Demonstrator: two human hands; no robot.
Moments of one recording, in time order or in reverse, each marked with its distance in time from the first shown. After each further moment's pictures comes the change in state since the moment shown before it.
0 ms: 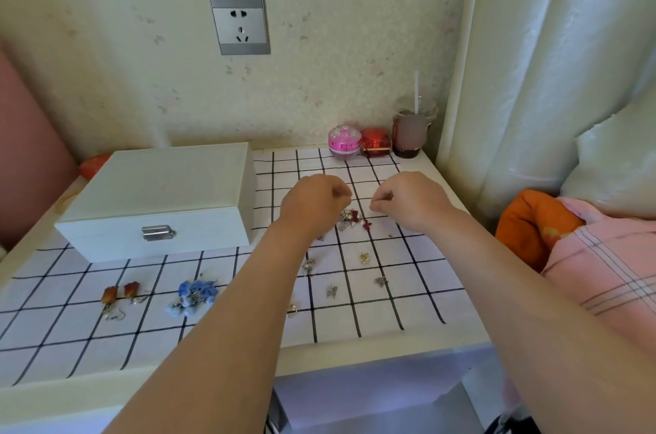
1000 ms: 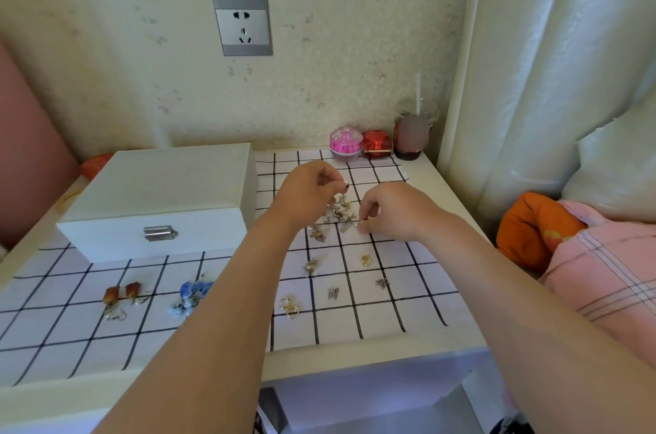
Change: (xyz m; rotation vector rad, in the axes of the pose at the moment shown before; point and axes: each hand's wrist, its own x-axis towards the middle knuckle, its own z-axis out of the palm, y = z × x) left_hand 0.004 -0.007 -0.015 -0.468 0.050 -0.008; right_hand -0.003 -0.016 0.004 -0.004 -0.142 -0.087
